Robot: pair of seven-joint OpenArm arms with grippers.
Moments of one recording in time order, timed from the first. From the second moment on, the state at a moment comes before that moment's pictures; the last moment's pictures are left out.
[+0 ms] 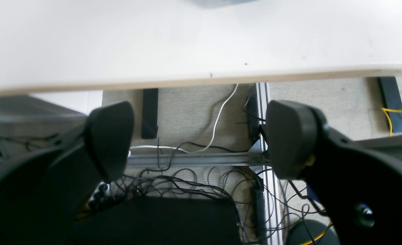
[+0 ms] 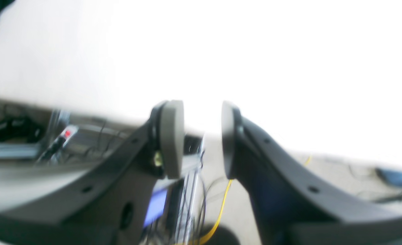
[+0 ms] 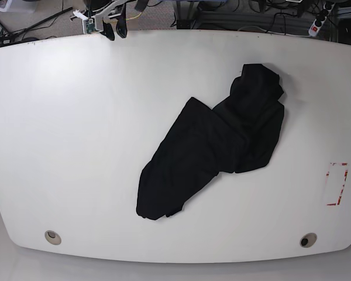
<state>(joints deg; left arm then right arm) 72.3 -6.1 -9.9 109.5 -5.6 -2.9 -13.1 -55.8 15.6 -0.1 112.9 17.2 7.5 -6.6</state>
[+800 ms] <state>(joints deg) 60.2 -2.4 -15.8 109.6 -5.6 -2.8 -12.9 -23.9 11.0 -0.8 112.8 17.4 18.4 -33.9</state>
